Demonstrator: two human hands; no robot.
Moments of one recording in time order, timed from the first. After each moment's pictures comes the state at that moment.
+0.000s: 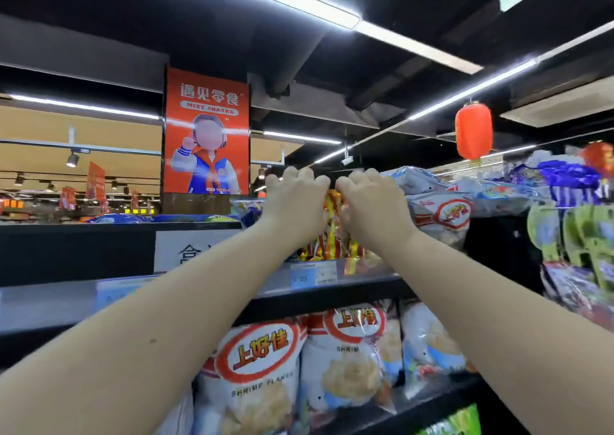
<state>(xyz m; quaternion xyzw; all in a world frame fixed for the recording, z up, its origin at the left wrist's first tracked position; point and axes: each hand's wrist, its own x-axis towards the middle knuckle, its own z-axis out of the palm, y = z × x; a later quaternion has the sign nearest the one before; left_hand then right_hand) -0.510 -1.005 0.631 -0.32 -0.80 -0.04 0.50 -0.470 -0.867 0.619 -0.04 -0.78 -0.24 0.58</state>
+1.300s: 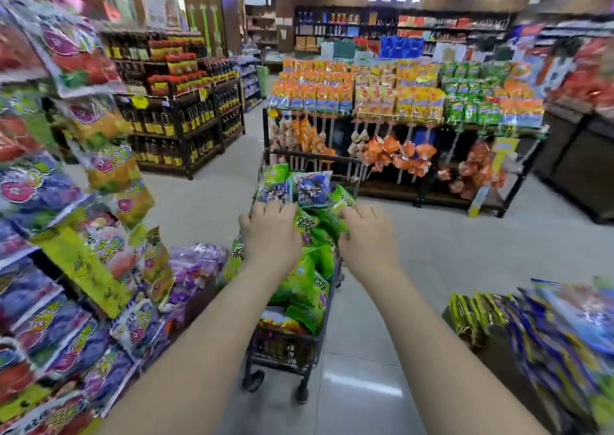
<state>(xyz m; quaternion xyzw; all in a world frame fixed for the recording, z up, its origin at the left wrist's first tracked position) -0.074 -0.293 0.217 -0.65 -0.71 -0.23 0.14 0.087 -0.263 0.204 -0.52 -0.77 -0.13 0.34</state>
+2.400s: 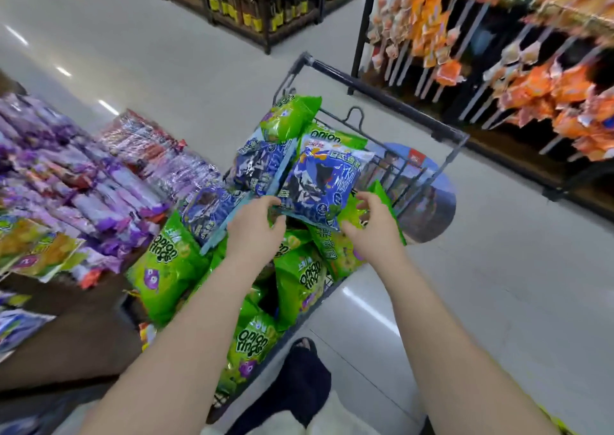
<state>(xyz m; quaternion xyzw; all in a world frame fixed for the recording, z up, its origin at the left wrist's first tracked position) -0.039 0.115 0.052 -0.38 -0.88 -0.24 -0.15 0.128 0.235 0.051 -0.48 -0.77 0.39 0.18</state>
